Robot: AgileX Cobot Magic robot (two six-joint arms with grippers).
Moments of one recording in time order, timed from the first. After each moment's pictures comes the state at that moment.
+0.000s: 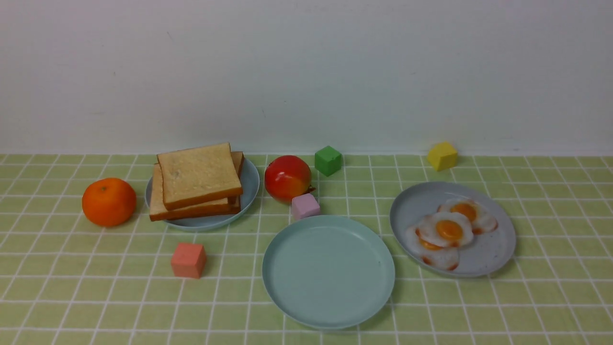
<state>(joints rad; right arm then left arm) 0.10 0.57 -0.74 0.18 0.08 0.23 -0.08 0.51 -0.67 -0.16 0.11 -0.53</state>
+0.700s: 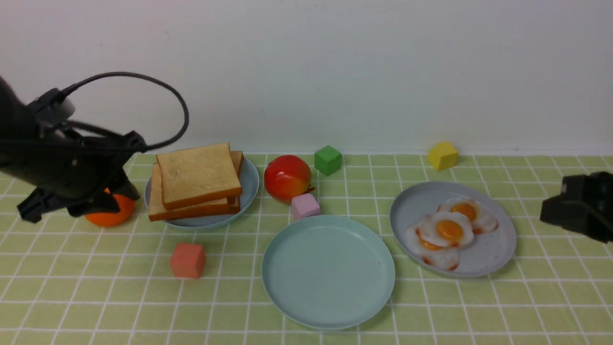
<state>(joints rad) 0.10 1.05 -0.82 0.45 0.64 -0.02 -0.02 1.60 -1.15 -0.25 0.64 -0.42</state>
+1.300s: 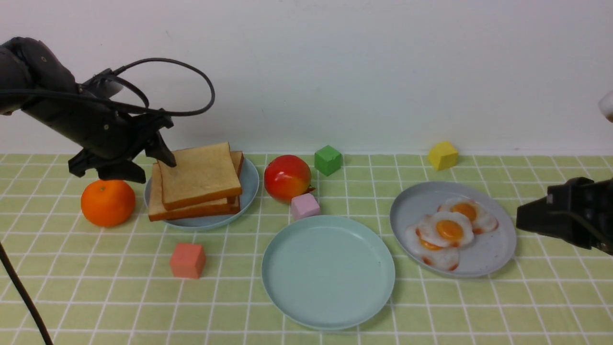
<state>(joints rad) 0.10 1.06 -0.82 0.62 0.69 -0.21 0.05 2.00 -1.58 -0.46 0.78 -0.05</state>
